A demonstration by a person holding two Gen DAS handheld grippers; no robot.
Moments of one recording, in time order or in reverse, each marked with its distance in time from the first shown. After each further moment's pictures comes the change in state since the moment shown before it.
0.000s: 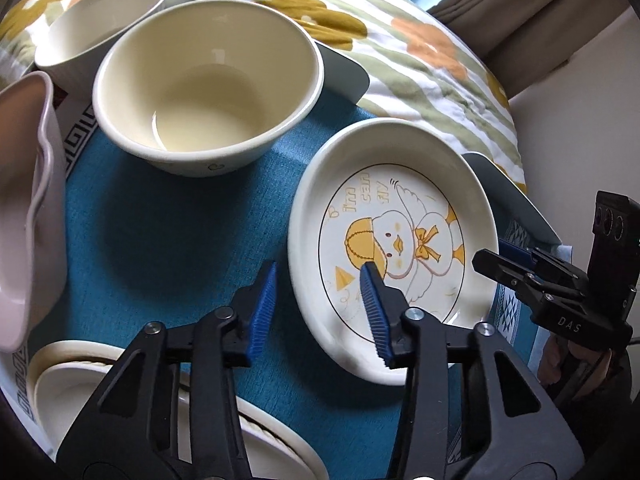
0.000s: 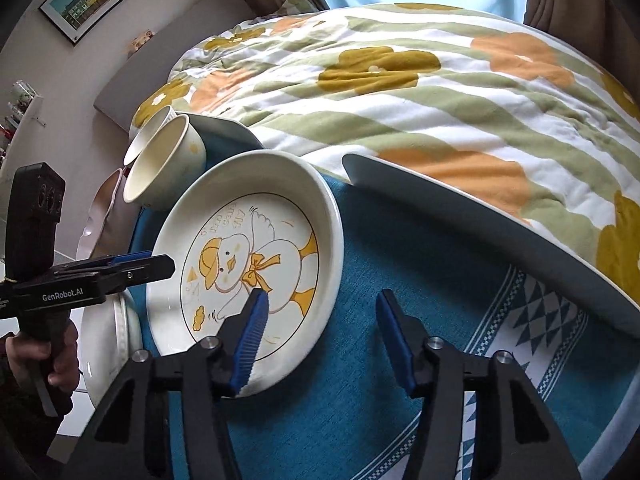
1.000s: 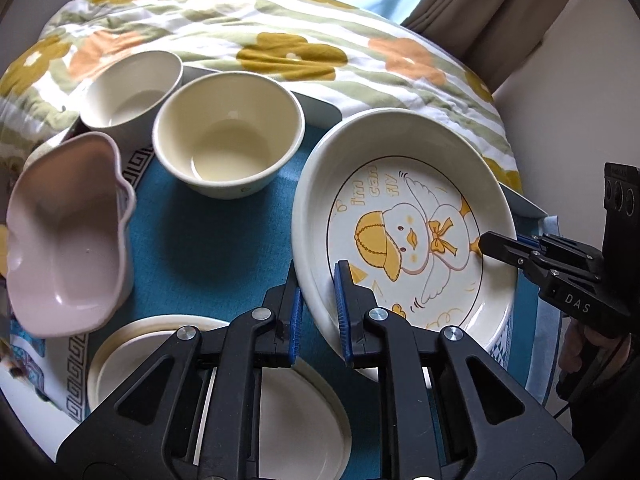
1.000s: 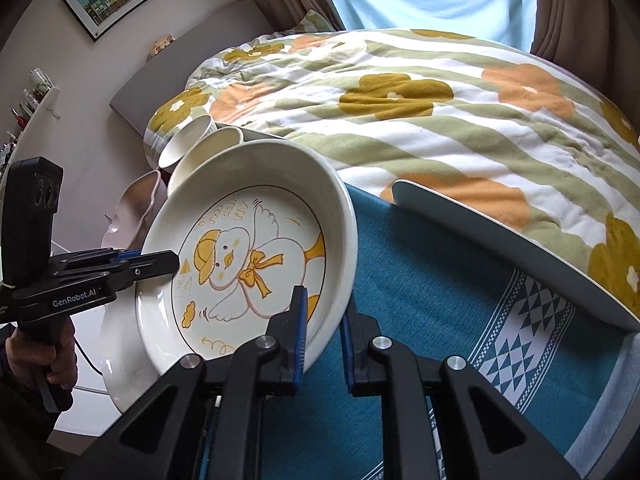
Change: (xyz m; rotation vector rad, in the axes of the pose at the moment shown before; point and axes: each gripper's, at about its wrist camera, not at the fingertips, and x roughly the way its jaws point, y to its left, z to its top) left arm -0.071 -0.015 -0.015 0.147 -0.104 0.037; right arm -0.050 0.057 -0.011 -0.040 -0.102 -0.044
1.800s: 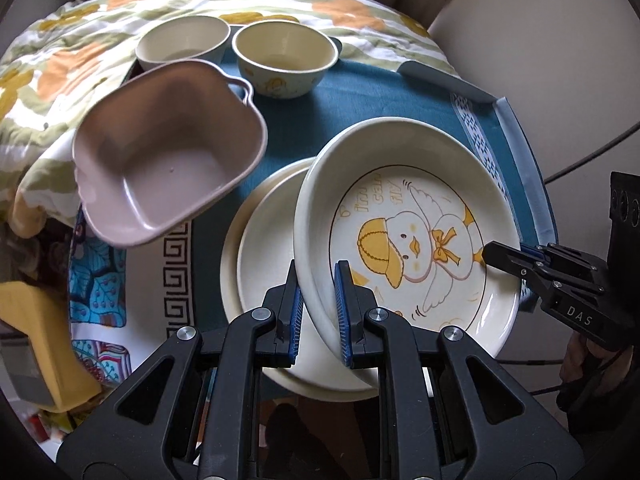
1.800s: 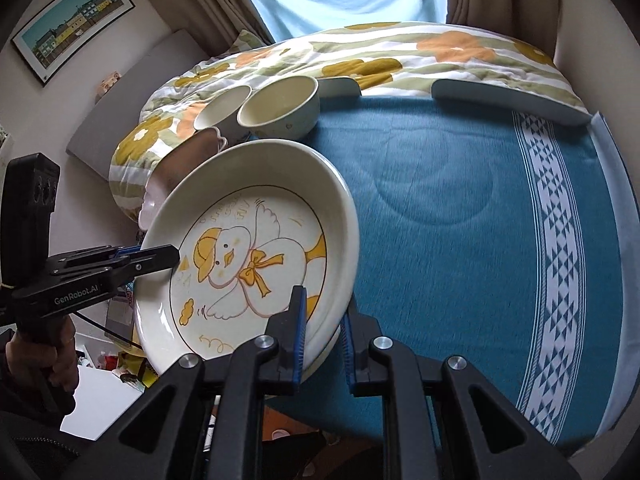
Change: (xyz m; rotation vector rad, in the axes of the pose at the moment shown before) left arm -0.067 0.116 -0.083 0.276 0.122 -0.145; right arm 0.003 0.178 -0.122 0.317 -0.062 -0.200
